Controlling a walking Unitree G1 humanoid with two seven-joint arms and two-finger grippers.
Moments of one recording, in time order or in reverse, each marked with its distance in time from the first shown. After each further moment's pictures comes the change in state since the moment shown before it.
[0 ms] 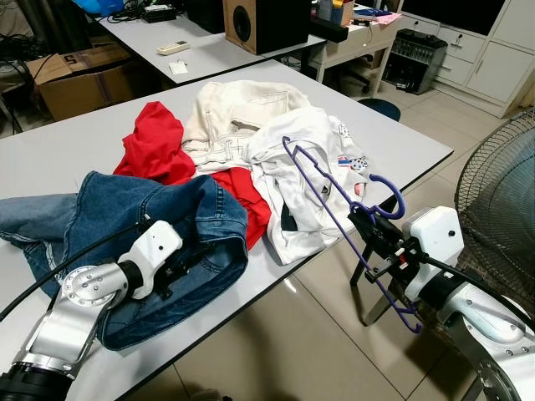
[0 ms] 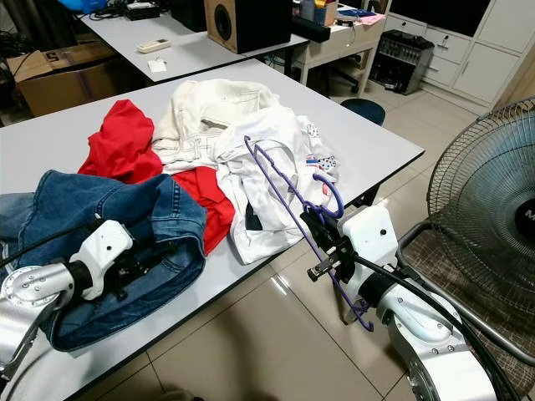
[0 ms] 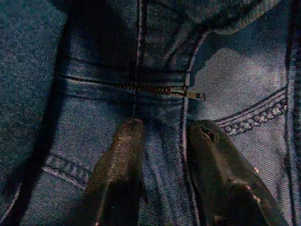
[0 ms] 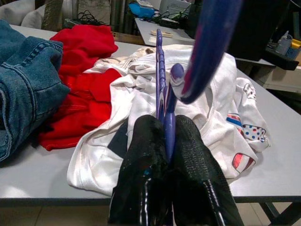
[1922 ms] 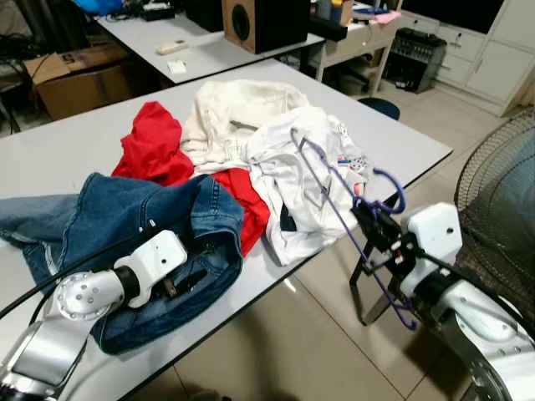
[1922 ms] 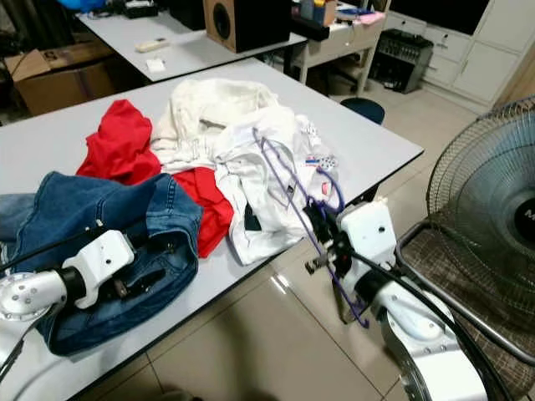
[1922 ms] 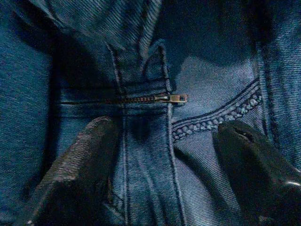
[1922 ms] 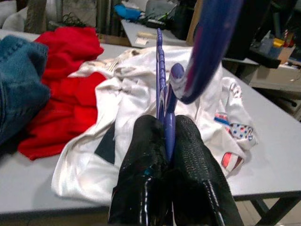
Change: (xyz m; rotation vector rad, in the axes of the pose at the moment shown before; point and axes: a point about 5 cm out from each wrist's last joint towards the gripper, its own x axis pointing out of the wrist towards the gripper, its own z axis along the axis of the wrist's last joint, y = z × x) left arm -0.017 -0.014 0.014 0.149 0.008 -0.015; right arm 0.003 0.002 -0.001 0.003 -0.005 -0.053
